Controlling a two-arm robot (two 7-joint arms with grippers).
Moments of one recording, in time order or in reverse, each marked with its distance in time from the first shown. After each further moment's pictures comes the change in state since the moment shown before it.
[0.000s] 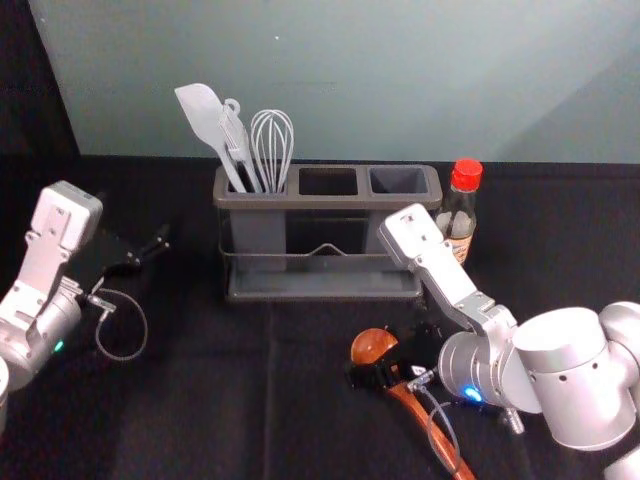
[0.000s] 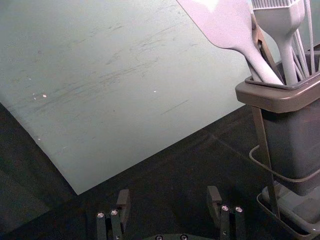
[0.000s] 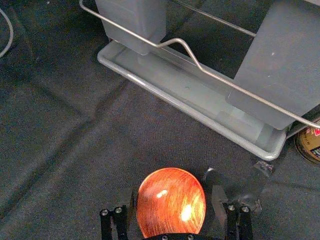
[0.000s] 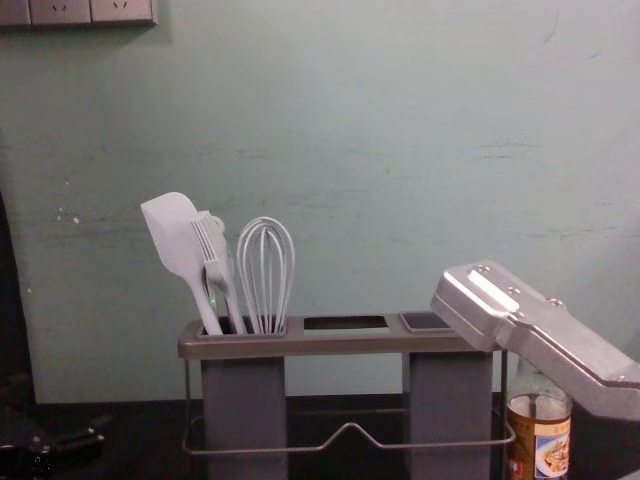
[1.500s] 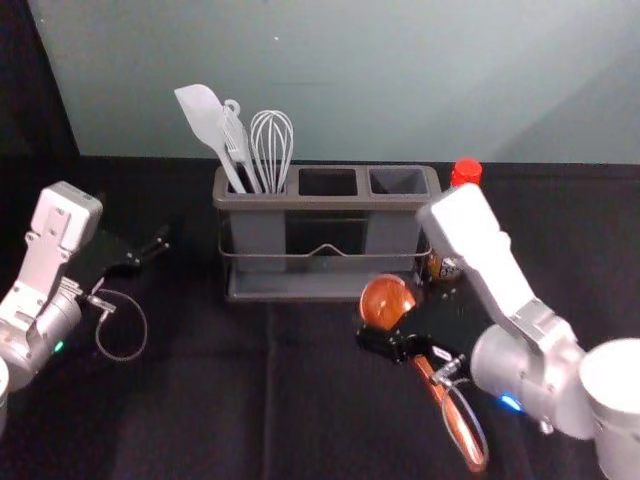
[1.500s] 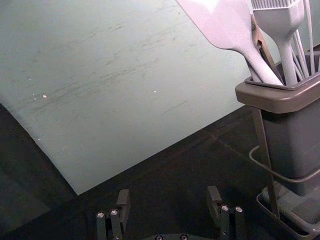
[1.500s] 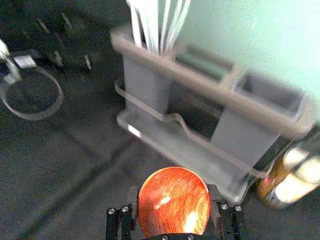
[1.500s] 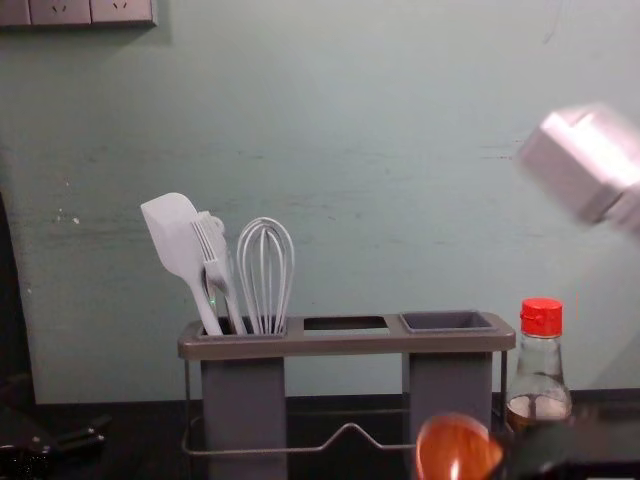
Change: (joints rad) left arm 0.000 0.000 0.000 0.000 0.000 0.000 0.000; right arm -0.162 0.053 0.098 -0.205 -0.093 -0.264 0.053
